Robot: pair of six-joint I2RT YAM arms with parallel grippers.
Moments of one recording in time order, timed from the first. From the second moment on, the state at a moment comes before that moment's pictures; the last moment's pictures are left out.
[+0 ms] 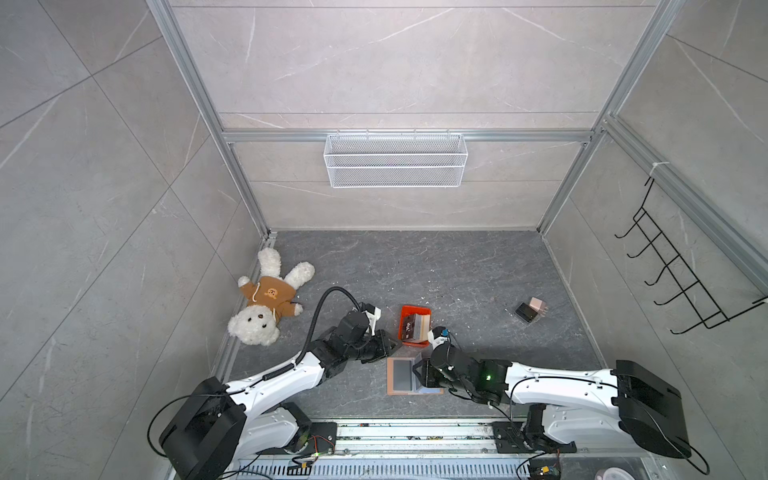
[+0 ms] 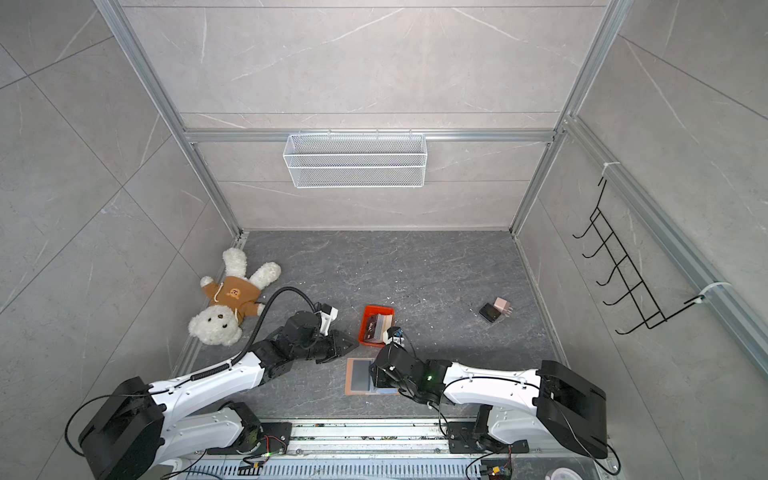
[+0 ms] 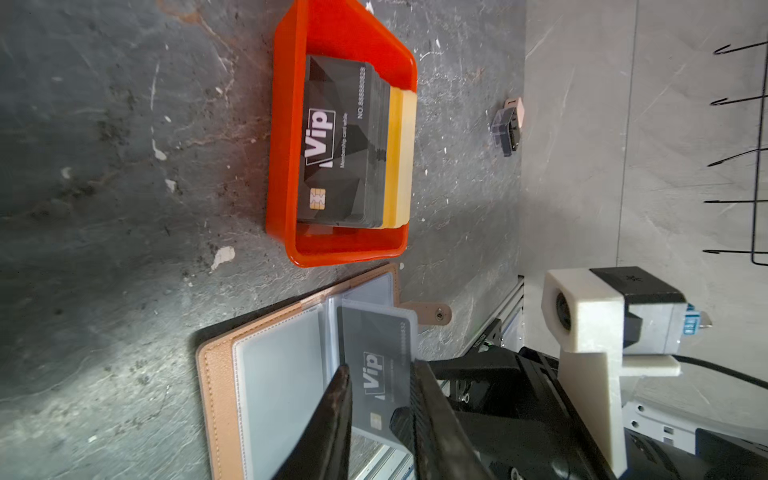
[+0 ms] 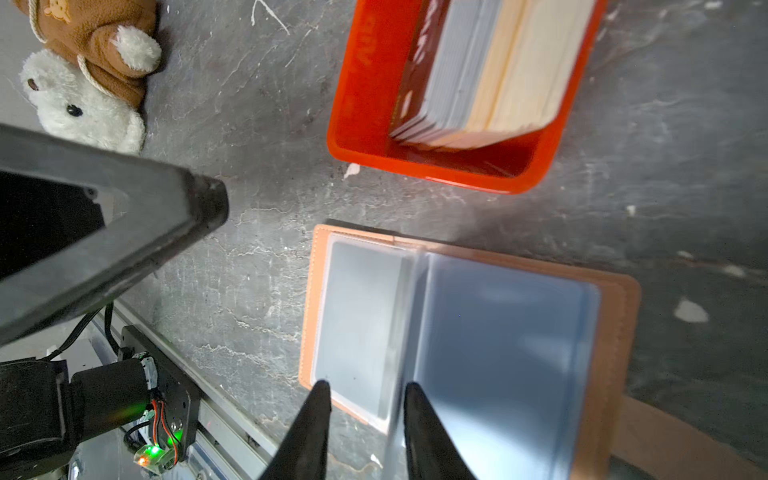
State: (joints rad) left arm -0.73 1.14 0.50 0.00 0.40 -0.96; right arm 1.14 1.29 0.58 -0.11 0.11 1.04
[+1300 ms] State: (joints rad) left arm -0.61 1.05 0.55 -0.08 0.39 -0.81; right arm 1.11 1.19 0.77 -0.31 0.29 0.82
